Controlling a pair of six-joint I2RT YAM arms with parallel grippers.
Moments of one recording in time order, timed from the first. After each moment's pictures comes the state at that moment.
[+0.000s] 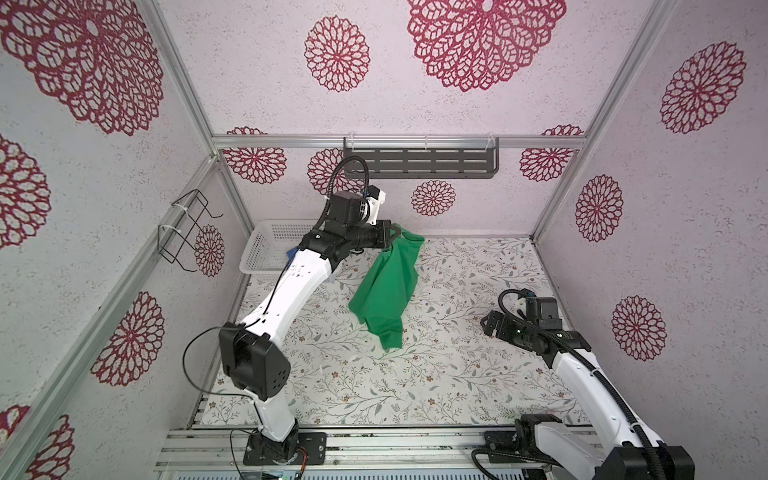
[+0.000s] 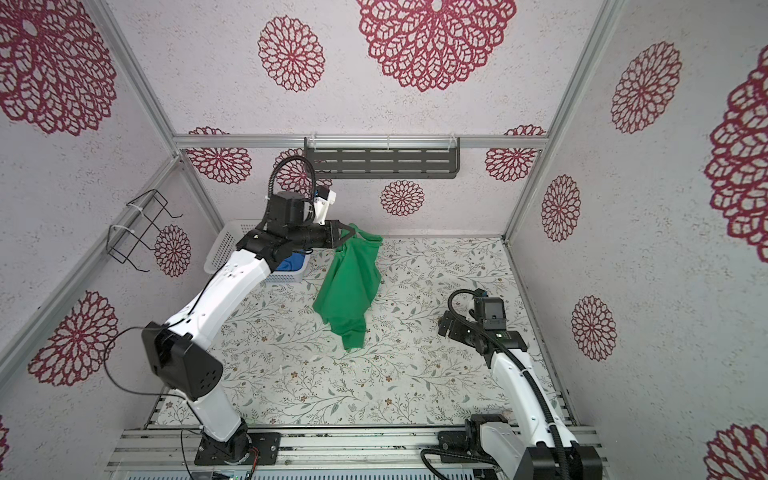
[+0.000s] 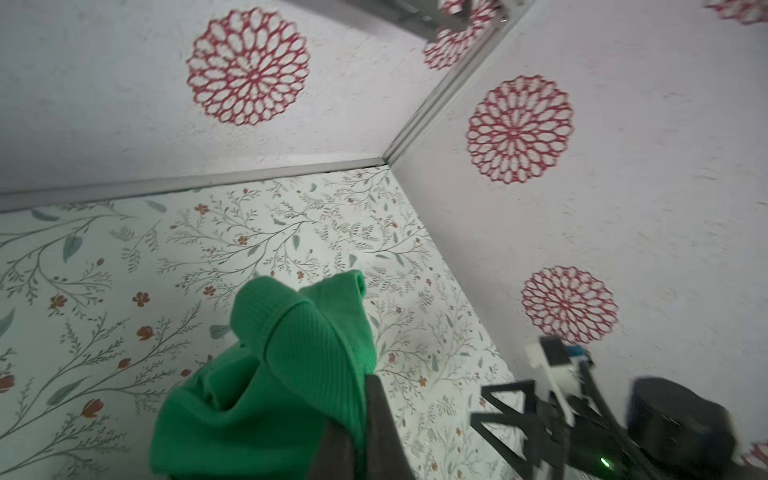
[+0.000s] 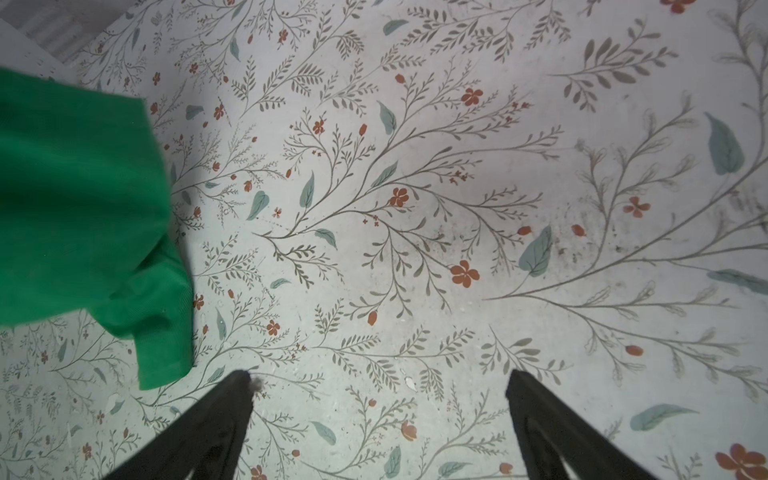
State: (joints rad) left arm -0.41 1.93 1.88 -0.49 0.43 -0.42; right arm 0.10 0.99 0.69 -0.59 -0.18 0.41
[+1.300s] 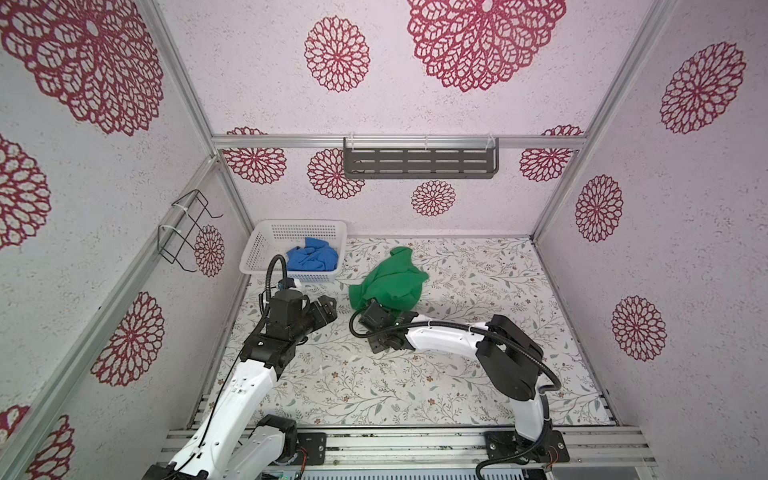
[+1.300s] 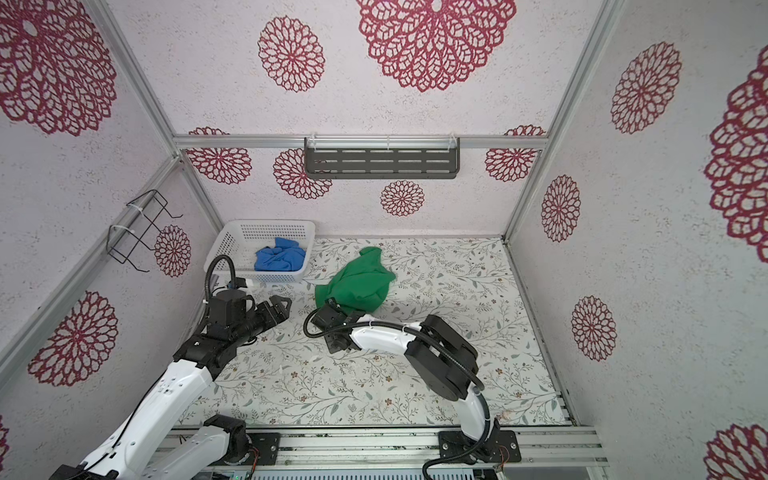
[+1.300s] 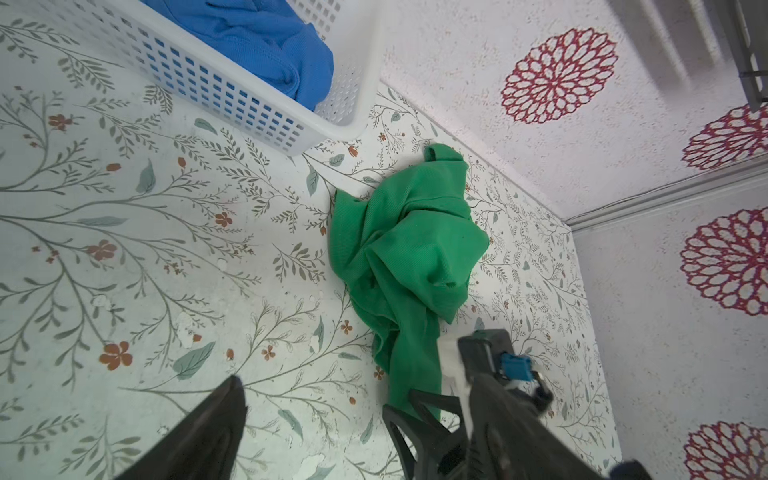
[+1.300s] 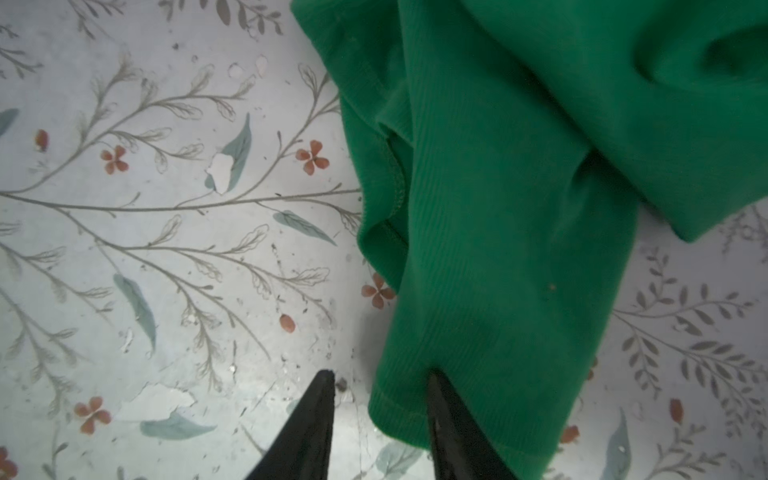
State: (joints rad) left arm -0.22 0.94 0.72 -0.38 0.04 -0.68; right arm 1.04 2.04 1.43 -0.52 0.27 0.52
